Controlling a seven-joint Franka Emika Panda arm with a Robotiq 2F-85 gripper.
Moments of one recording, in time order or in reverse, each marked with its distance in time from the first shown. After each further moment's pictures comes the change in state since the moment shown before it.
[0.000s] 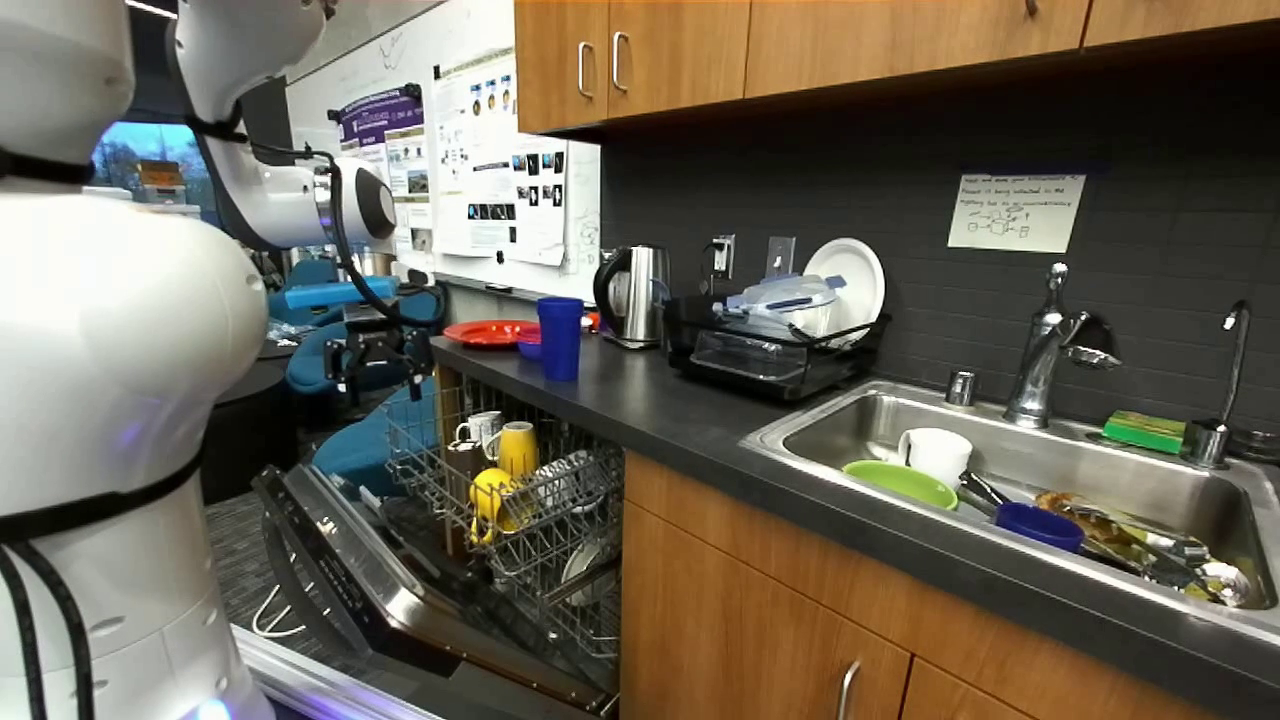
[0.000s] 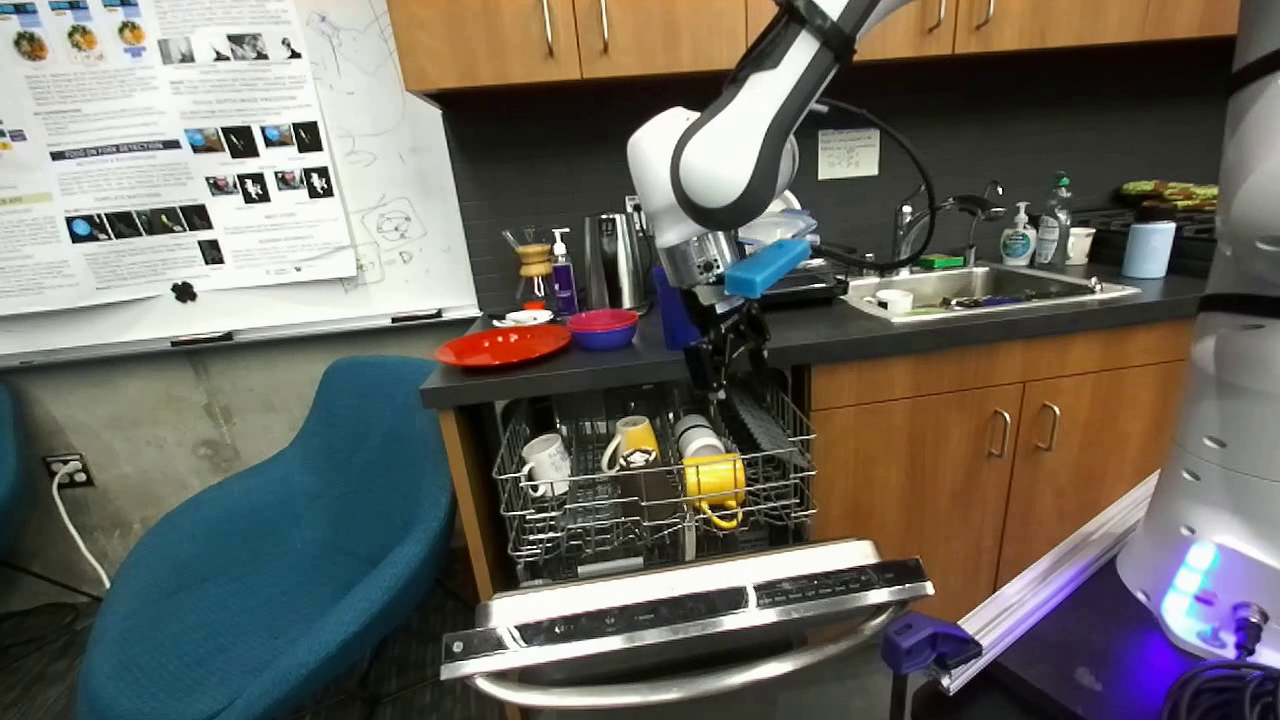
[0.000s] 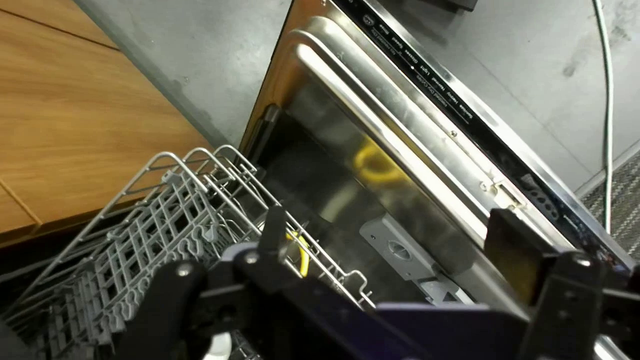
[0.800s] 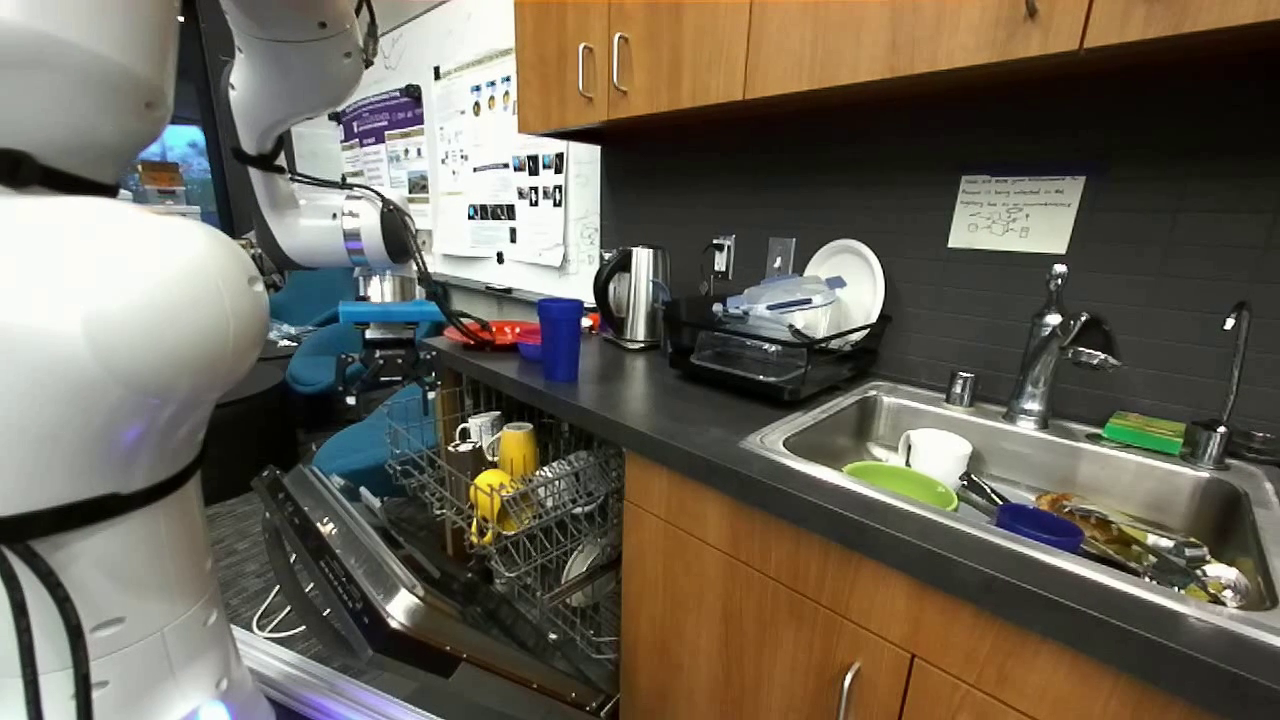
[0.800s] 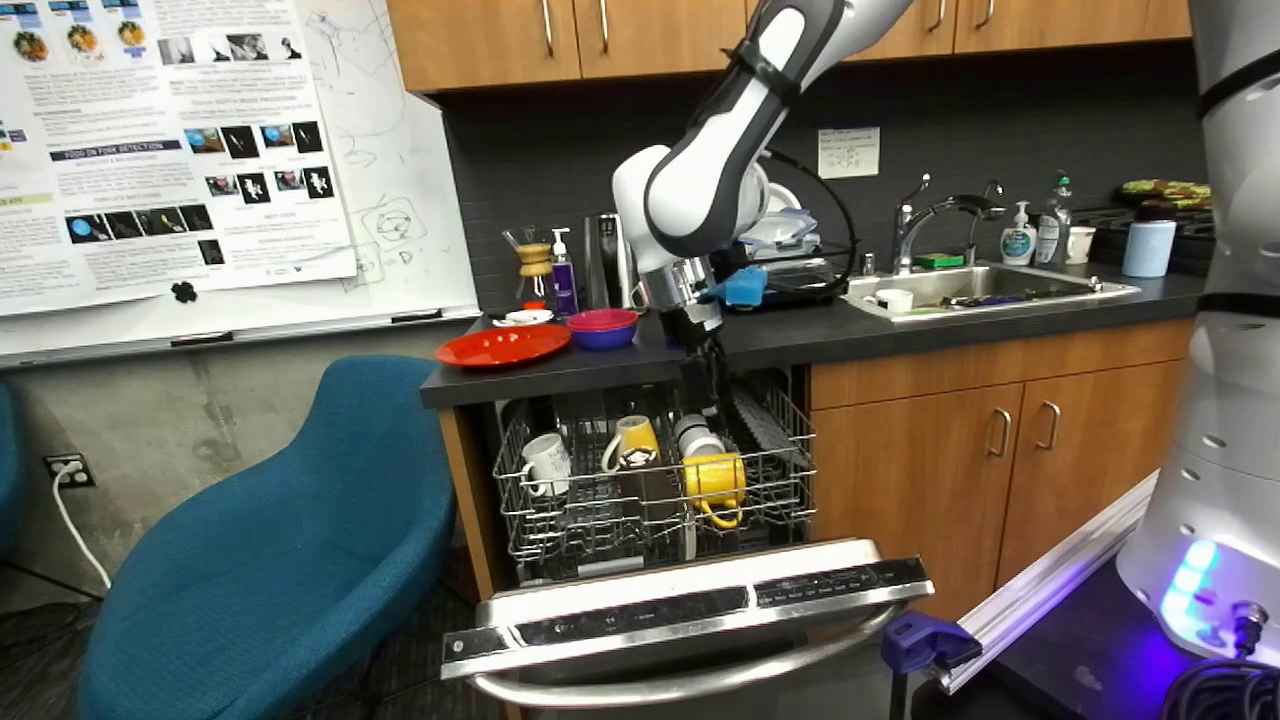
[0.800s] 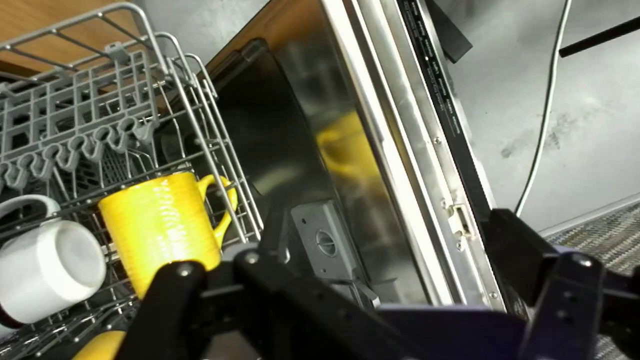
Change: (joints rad) arm 0.002 0.162 -0.024 0.126 0.027 0.018 -0.468
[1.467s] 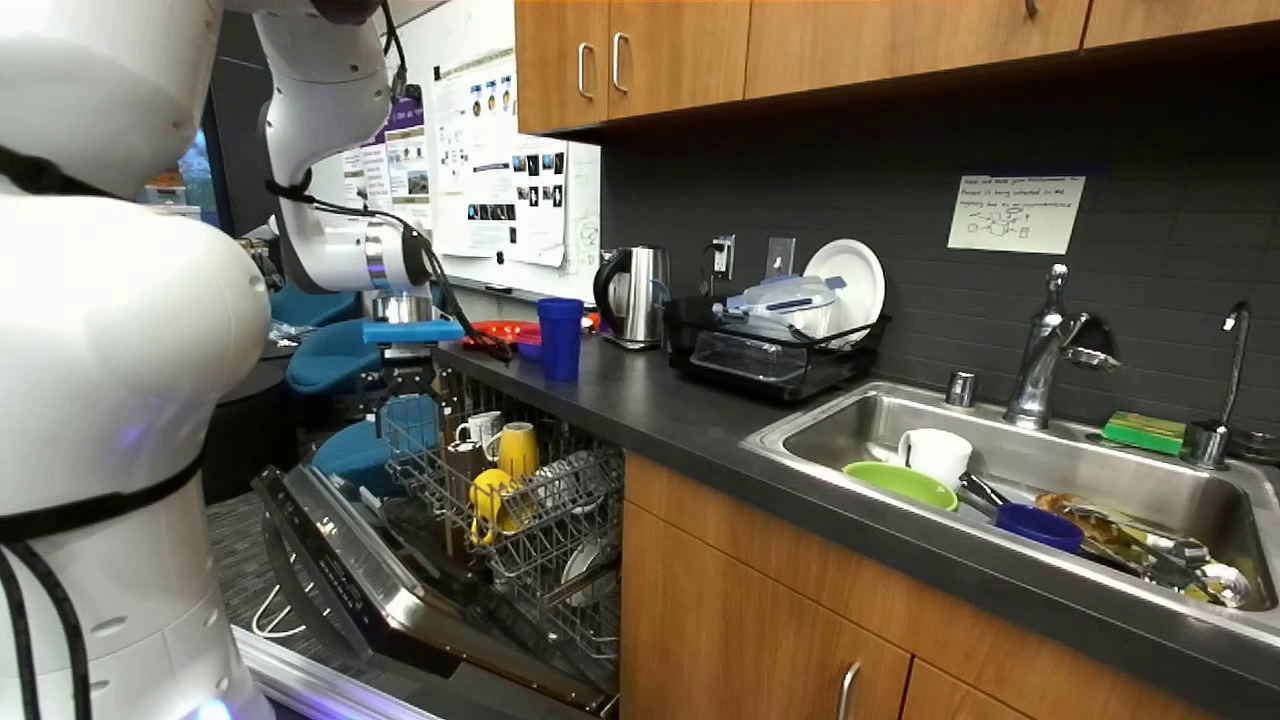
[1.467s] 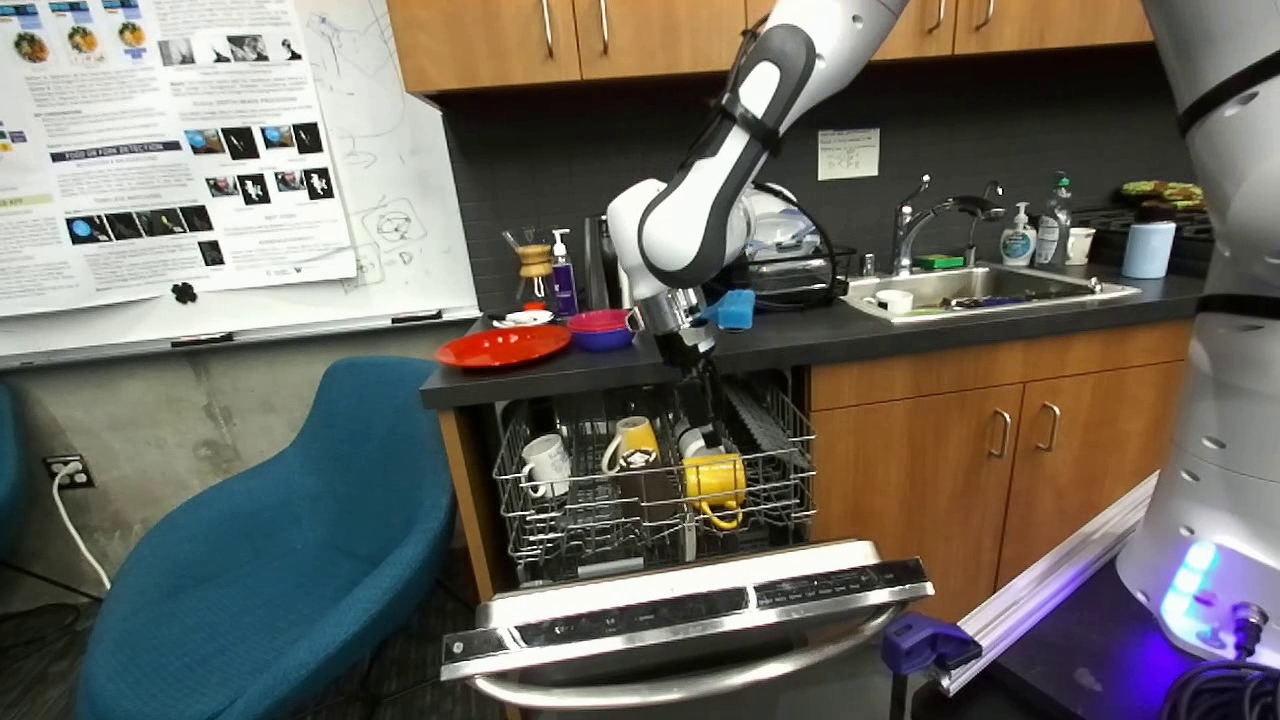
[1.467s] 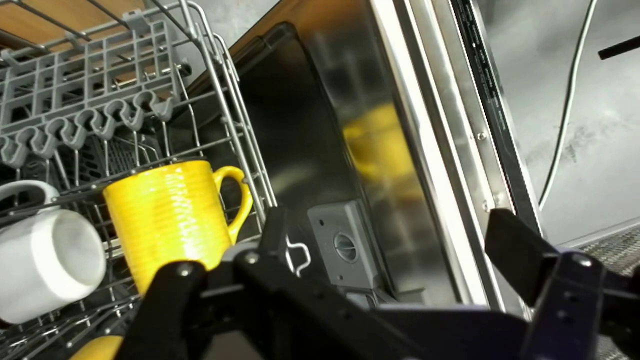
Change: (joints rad) arm 0.003 0.124 -0.028 0.084 -0.061 0.015 -0.021
